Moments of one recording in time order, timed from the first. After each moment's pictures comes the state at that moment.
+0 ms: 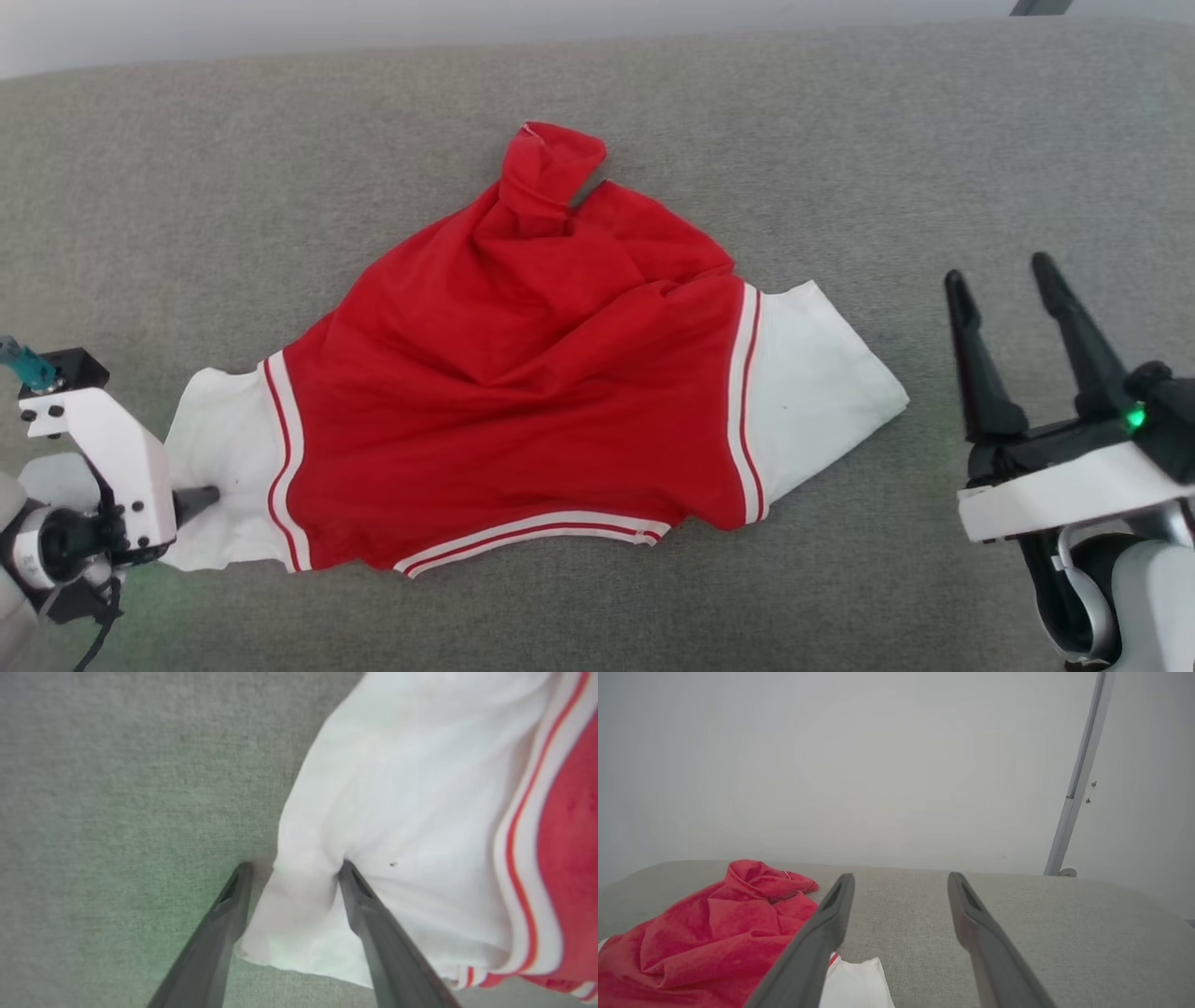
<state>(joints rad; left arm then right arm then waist) -0.71 0.88 -1.07 0.57 -1.45 0.14 0.53 -0.15 -0.18 0.03 -0.11 0.27 0.13 -0.08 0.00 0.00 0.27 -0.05</state>
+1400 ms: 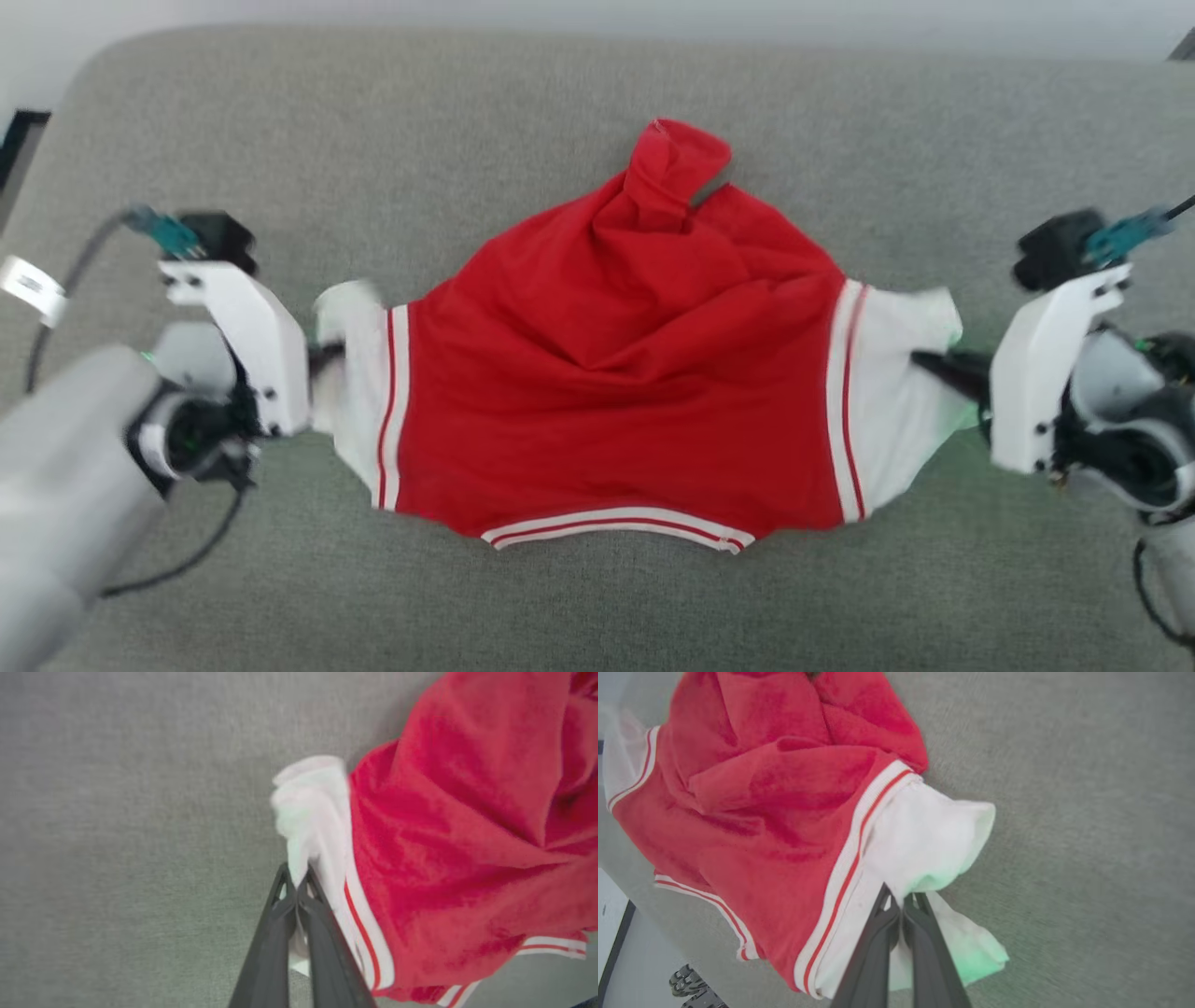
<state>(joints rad) -0.89 0.70 -1.06 0.55 -1.36 0.04 0.44 -0.47 -0.46 0.25 0.13 0.77 0.13 0.87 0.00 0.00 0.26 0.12</state>
